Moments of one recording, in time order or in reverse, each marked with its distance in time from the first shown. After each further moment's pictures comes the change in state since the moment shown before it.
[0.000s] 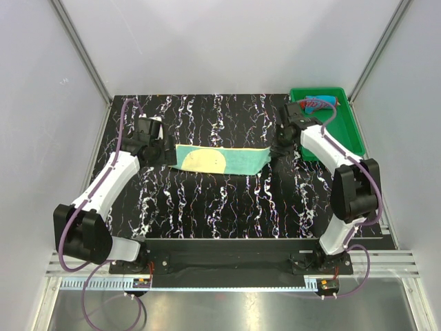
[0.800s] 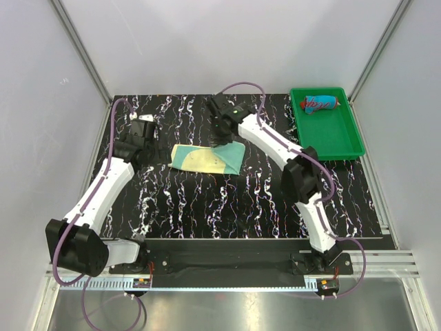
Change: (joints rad) left arm 0.001 -0.094 -0.005 -0.021 -0.093 -0.031; right arm 0.427 0.472 0.790 -0.223 0.112 0.088
